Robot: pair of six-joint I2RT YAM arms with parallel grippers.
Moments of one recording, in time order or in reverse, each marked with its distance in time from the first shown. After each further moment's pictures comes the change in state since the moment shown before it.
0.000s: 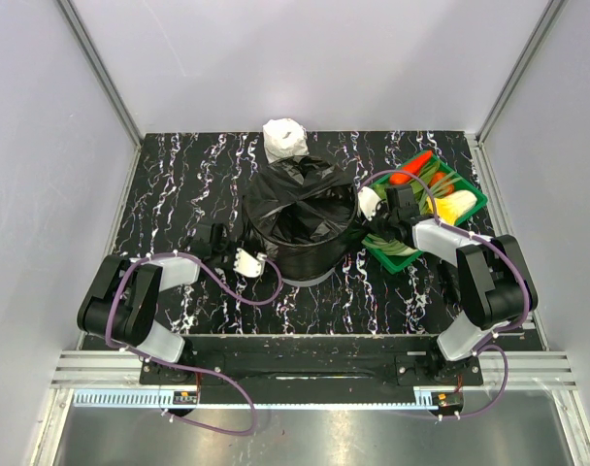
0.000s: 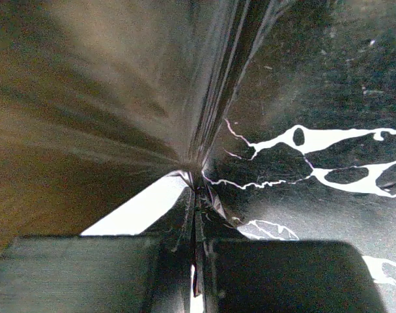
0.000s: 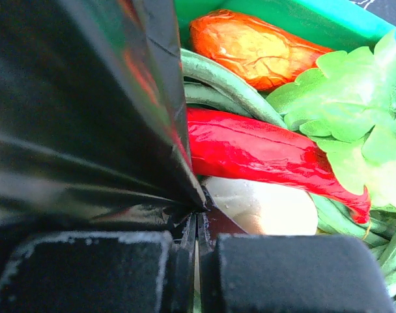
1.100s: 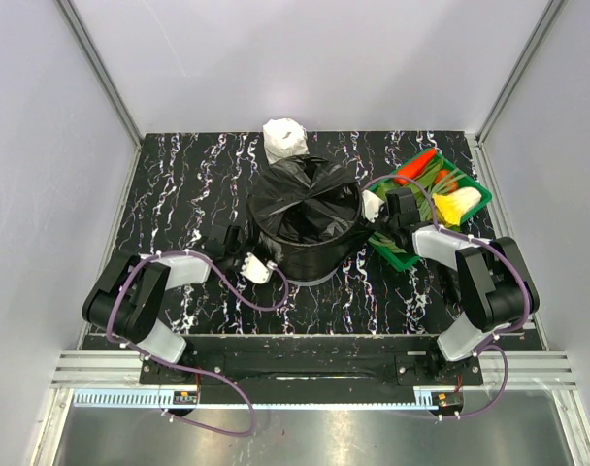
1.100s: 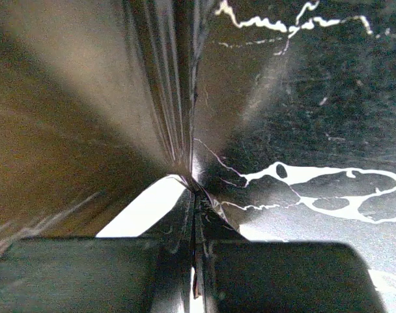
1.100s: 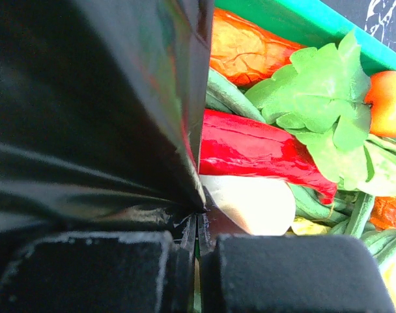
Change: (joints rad) left arm -0.116 0.029 0.037 -0.061 -0.137 0.074; right arm 0.006 -0.013 -0.068 0.116 0.142 -0.097
